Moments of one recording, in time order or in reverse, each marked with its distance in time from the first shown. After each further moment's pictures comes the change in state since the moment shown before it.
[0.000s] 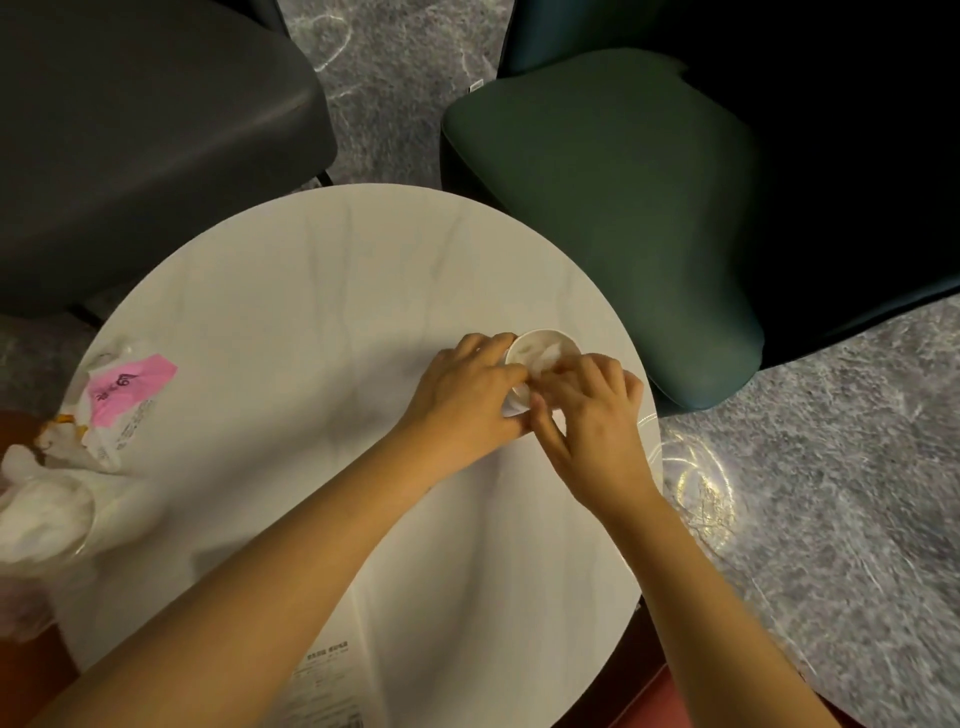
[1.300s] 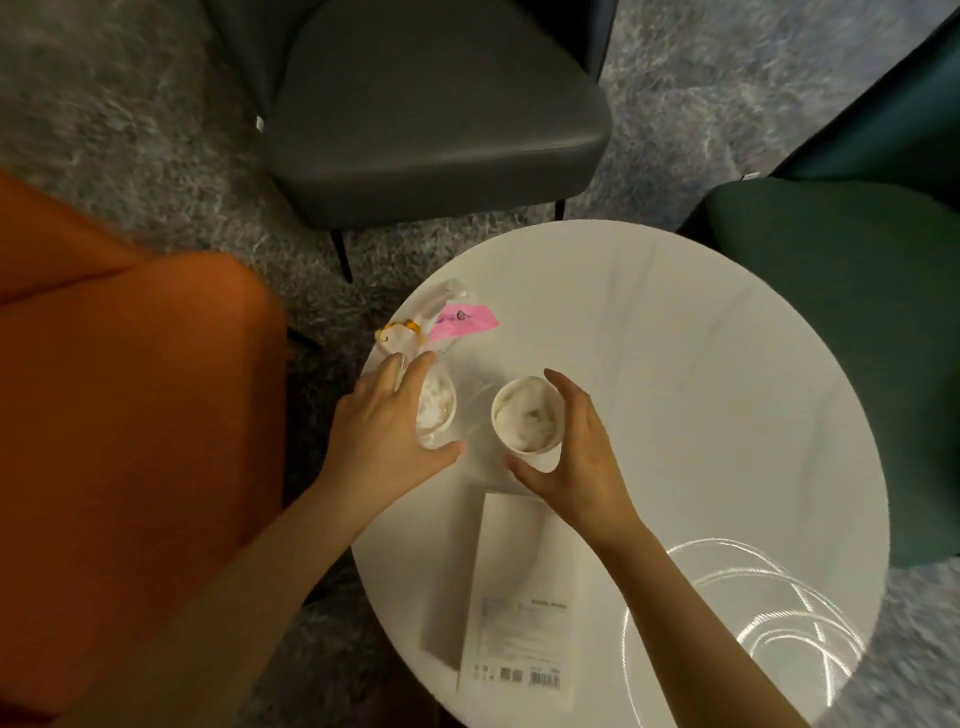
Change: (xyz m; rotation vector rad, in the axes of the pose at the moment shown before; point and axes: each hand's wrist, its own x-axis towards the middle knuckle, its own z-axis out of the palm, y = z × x) left_hand -0.244 -0.157 -0.069 -0.048 0.293 -0.724; right_hand -0.008 -0.196 0.099 0.485 -0.353 -0.226
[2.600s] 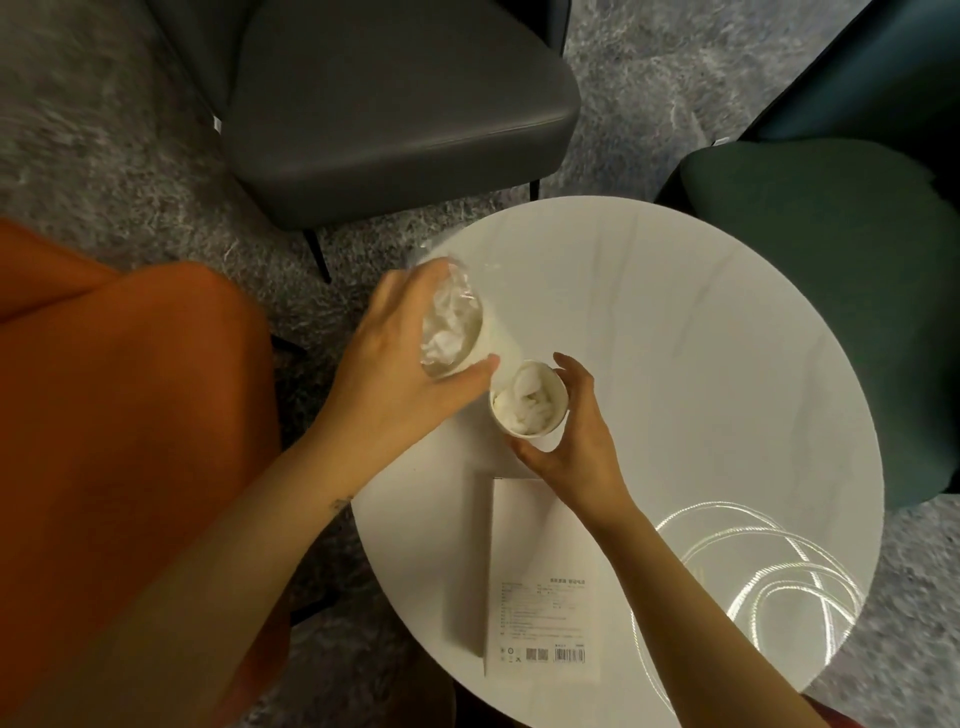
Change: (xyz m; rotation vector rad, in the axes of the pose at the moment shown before) left_hand 0.013 0.032 -0.058 -0.449 0.168 0.198; right_hand -0.006 -0.001 0.017 0.120 0.096 0.149
